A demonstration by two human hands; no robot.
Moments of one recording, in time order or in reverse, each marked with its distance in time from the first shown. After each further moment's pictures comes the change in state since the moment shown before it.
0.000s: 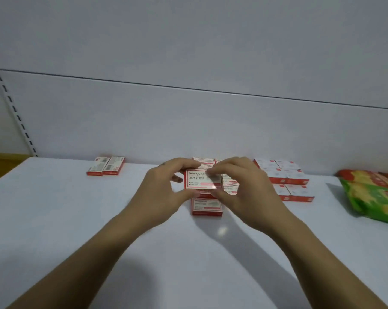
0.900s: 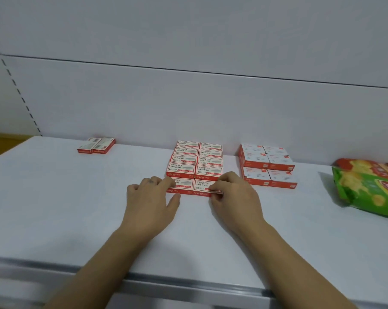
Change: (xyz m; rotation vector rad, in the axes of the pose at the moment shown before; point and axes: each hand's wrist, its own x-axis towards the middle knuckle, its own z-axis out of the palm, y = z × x) left_hand -0.042 0.001 0.095 0.808 -0.019 -0.367; right_hand -0.058 0.077 0.029 -0.102 -0.037 0.184
